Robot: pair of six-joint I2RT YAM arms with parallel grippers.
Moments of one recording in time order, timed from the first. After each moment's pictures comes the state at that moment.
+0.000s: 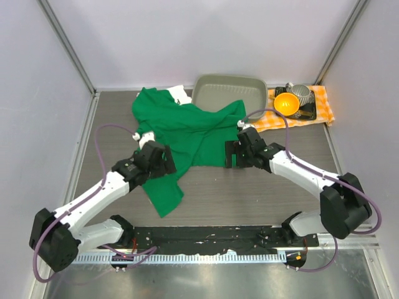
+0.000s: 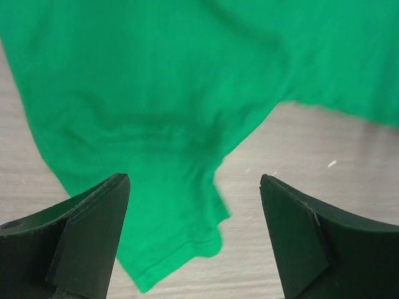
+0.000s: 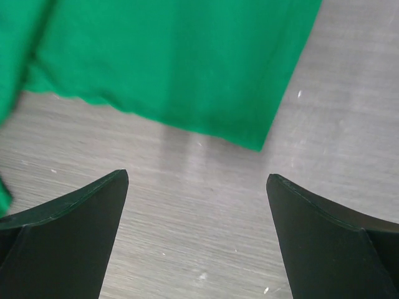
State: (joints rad) left arm -0.61 1.06 0.84 -0.58 -0.32 -0.75; right arm 0.56 1.35 0.91 -0.42 0.12 0.42
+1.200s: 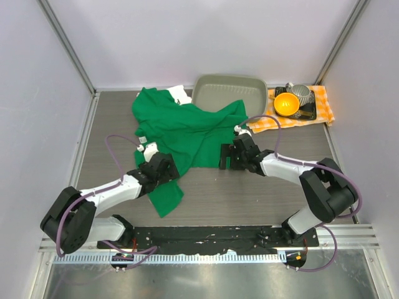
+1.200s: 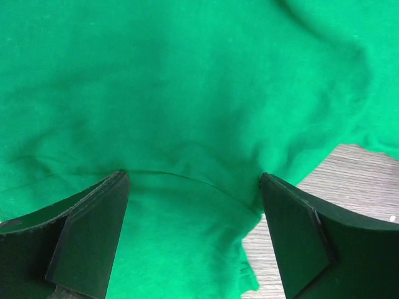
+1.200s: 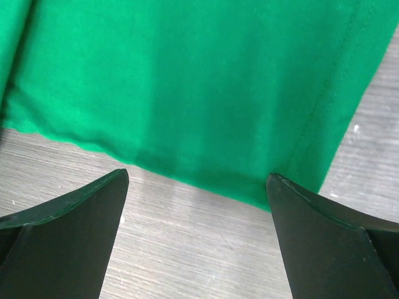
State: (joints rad) left arm -0.63 1.26 0.52 -0.17 -0.36 -0.84; right arm 0.56 1.55 0.76 -0.07 0.07 0.50
